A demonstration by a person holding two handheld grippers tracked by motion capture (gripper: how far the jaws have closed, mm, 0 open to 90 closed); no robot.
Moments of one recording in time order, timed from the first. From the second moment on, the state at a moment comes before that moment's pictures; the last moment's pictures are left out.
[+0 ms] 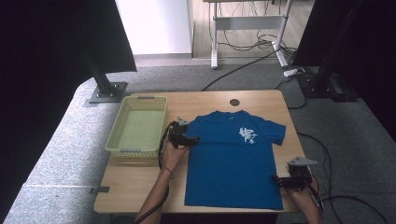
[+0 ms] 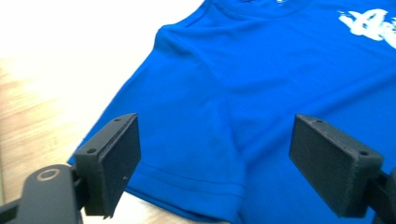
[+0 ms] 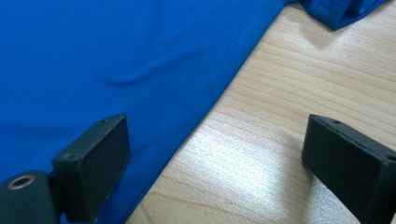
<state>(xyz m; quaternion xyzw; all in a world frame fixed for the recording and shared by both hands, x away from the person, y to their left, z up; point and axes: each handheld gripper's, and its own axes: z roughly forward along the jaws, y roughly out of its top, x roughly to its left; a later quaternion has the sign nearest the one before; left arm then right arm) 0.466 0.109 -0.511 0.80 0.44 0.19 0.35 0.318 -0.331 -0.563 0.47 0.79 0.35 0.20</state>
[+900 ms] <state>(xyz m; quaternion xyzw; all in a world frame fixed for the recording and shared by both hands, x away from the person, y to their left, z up) 0.512 0.116 -0.535 0.77 0.51 0.22 0.31 0.318 -0.331 -0.563 0.47 0.79 0.35 0.20</state>
